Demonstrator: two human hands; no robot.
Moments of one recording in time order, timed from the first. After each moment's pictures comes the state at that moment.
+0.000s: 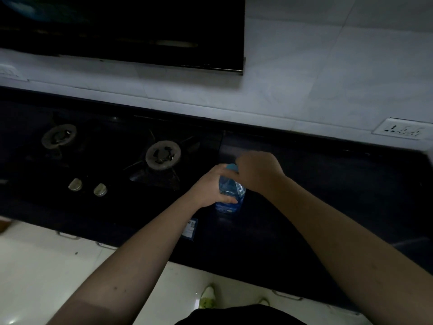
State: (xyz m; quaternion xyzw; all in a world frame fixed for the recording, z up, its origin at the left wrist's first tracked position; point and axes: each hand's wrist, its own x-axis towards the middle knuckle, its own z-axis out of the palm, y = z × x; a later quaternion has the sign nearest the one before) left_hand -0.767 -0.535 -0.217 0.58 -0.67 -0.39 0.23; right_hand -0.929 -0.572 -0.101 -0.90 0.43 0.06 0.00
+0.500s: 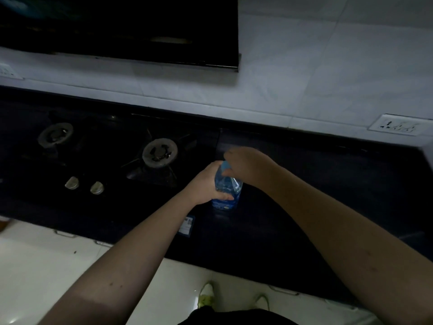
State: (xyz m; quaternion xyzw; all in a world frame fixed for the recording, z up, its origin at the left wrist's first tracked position) left_hand -0.769 -0.533 -0.214 0.59 -0.65 -0.40 0.24; right_hand -0.921 -0.583 -0.101 -0.92 0.36 0.09 0.09
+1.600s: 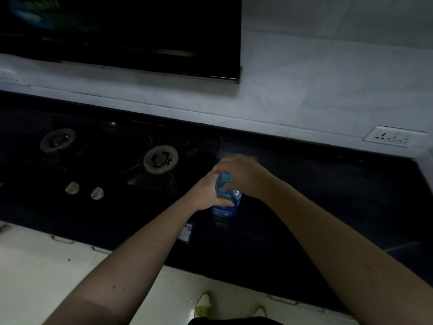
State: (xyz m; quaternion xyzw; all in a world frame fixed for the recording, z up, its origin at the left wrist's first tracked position) left_hand -0.768 -0.533 -0.215 0.59 -0.66 -0.40 0.24; right_hand -0.924 -0.576 -0.105 -0.93 0.32 0.03 0.16
